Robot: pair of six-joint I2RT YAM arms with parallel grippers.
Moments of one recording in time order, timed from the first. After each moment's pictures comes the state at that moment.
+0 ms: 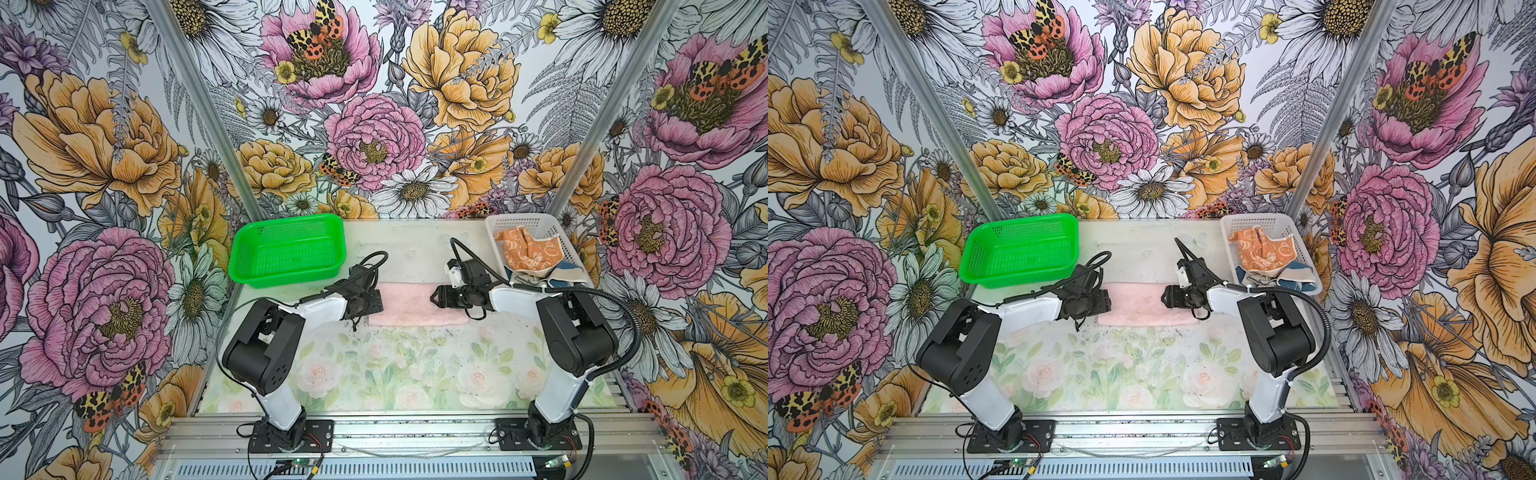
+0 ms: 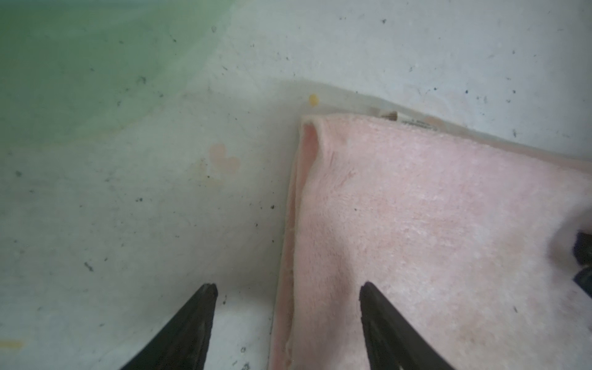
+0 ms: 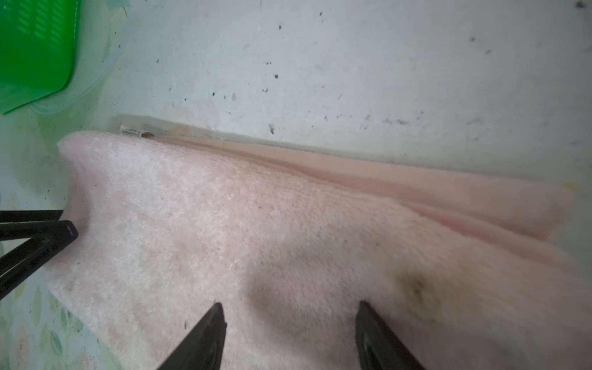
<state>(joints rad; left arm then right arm) -0.49 1.70 0.94 -0.26 -0.04 -0.65 0.36 1.80 0.97 -0.14 -0.34 0.33</state>
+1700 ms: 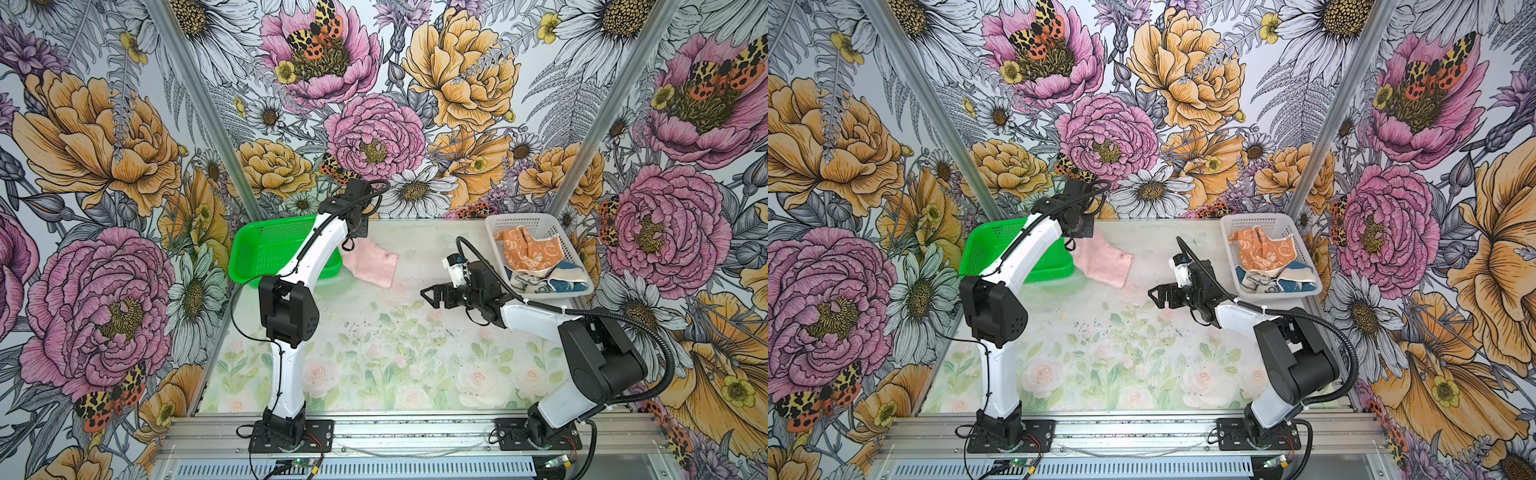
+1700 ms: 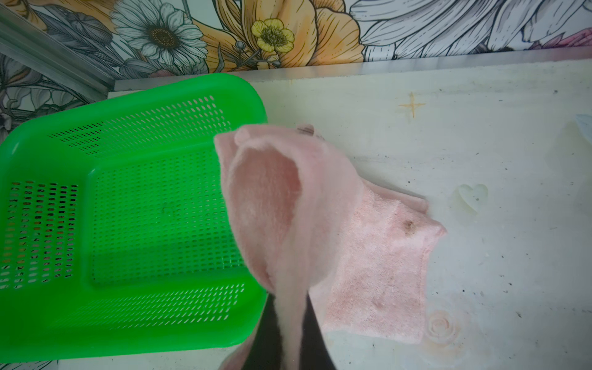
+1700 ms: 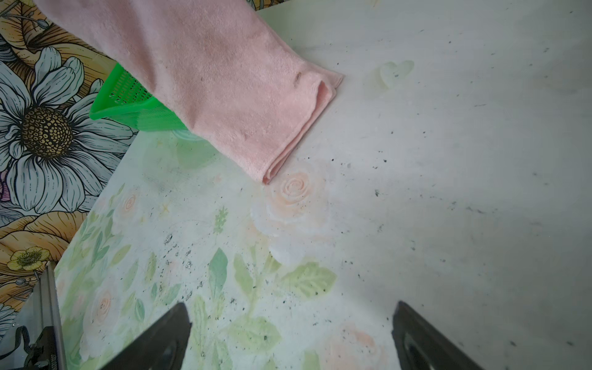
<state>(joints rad) -0.34 2.09 2.18 -1.04 -0.36 -0.22 0.39 1.60 0.79 0.17 -0.45 0.30</state>
